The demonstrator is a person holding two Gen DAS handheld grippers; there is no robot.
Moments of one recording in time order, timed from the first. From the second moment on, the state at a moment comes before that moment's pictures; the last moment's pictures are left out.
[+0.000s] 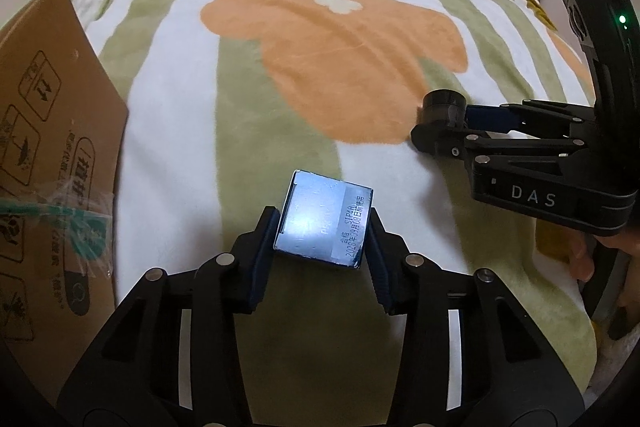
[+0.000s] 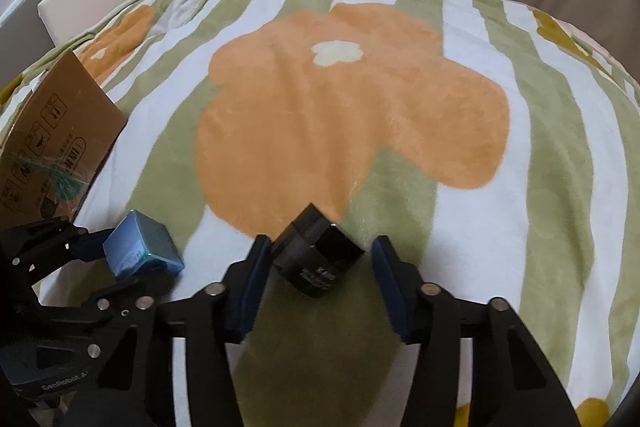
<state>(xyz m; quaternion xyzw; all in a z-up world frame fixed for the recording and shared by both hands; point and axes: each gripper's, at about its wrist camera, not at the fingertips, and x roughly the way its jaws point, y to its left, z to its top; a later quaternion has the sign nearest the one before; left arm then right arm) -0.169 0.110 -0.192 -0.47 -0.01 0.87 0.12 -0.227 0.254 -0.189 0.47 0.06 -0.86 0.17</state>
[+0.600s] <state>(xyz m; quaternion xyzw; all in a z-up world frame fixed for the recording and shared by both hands) -0.128 0.095 -0.138 -0.42 -0.03 0.90 0.12 -0.172 0.248 -0.141 0.44 0.07 -0.88 0.16</state>
